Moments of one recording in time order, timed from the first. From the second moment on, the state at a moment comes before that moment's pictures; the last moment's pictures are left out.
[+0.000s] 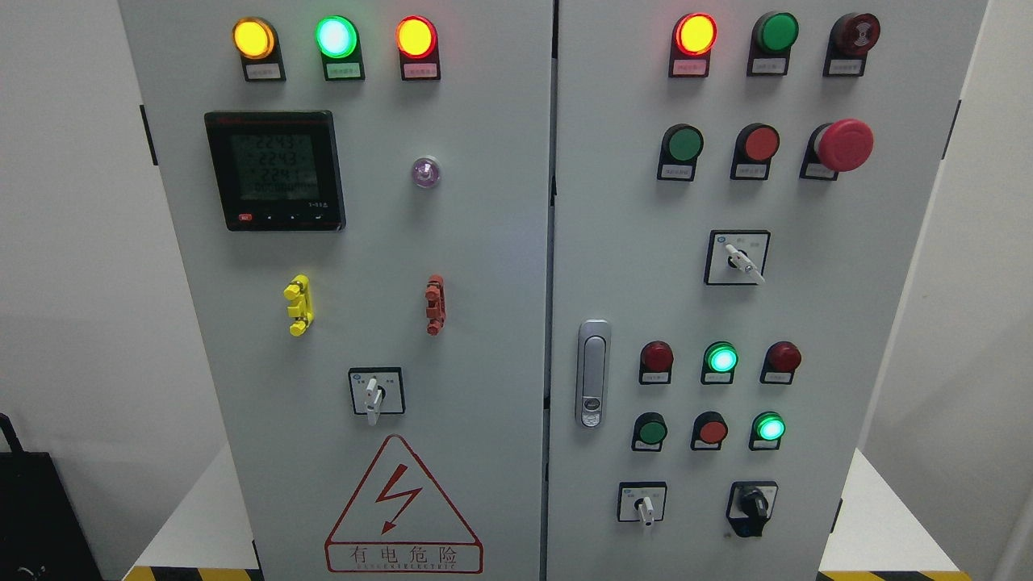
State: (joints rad) left arm 0.11 -0.03 -0.05 -0.07 0.05 -0.09 -0.05; right arm 0.15 0.12 -0.13 -0.13 0.21 0.10 -0.12
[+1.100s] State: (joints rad) left arm 0.29 -0.01 -0.04 -0.38 0.05 -0.24 0.01; right arm 0.15 0.12 -0.13 -0.13 0.21 0.10 -0.12
